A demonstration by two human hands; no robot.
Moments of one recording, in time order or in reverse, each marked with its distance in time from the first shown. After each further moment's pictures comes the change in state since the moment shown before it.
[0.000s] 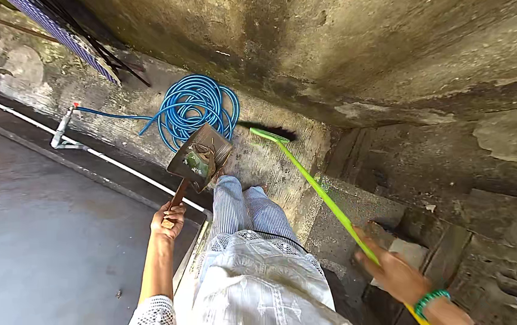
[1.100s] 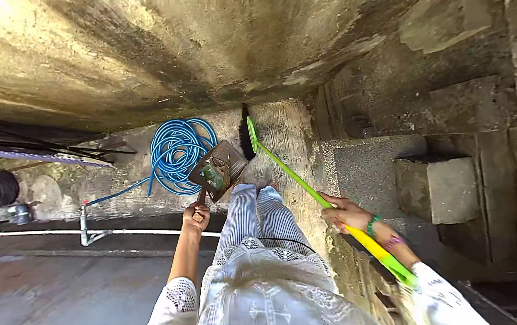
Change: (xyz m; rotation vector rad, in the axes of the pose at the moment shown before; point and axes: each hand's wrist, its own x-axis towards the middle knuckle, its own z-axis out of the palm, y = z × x) left_hand 0.056 -0.110 0.121 0.565 0.068 0.014; right_hand 0.082 0.025 0.080 1.186 -0.182 0.036
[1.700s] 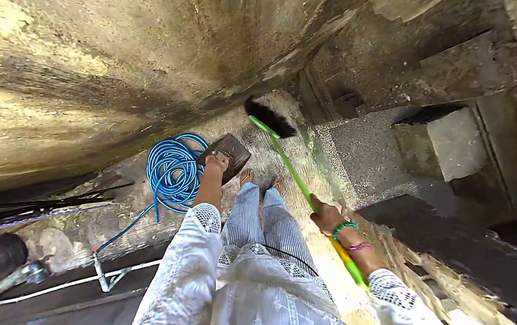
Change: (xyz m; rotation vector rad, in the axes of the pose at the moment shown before) left_hand 0.108 -0.048 0.237 0.415 -0.048 0.266; right_hand 0.044 -0.023 0.090 -0.358 0.253 0.122
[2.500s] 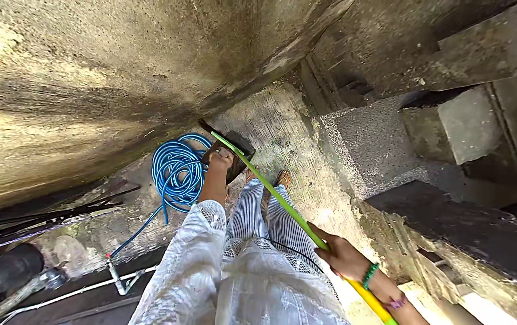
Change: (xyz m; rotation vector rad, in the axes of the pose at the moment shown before) left_hand 0.013 0.015 0.010 0.033 0.008 -0.032; right_hand -0.077 -0.004 0.050 0.311 -0.206 -0.109
